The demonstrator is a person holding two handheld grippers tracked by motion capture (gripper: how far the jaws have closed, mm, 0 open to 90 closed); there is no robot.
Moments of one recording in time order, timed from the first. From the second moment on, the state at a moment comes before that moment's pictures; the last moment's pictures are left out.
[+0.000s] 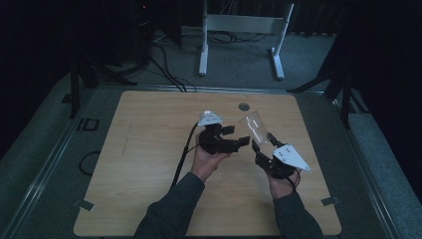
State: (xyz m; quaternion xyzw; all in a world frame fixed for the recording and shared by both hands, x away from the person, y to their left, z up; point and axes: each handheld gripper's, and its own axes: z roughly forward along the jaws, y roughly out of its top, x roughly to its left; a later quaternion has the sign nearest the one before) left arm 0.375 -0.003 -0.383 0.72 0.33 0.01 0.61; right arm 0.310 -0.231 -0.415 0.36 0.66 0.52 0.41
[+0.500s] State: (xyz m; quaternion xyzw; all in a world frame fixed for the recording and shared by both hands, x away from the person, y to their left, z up) left arm 0.383 -0.012 -0.384 0.70 0.34 -0.04 0.63; right arm 0.309 -0.227 -0.414 0.35 0.66 0.52 0.41
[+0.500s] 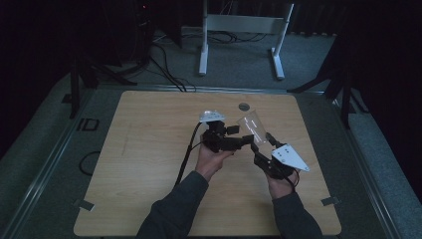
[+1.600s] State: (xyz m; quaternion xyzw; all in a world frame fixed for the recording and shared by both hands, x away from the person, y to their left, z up) left arm 0.392 -0.020 -0.385 0.66 0.35 -0.08 0.66; right arm 0.305 -0.221 -0.413 0.34 0.65 0.55 0.40
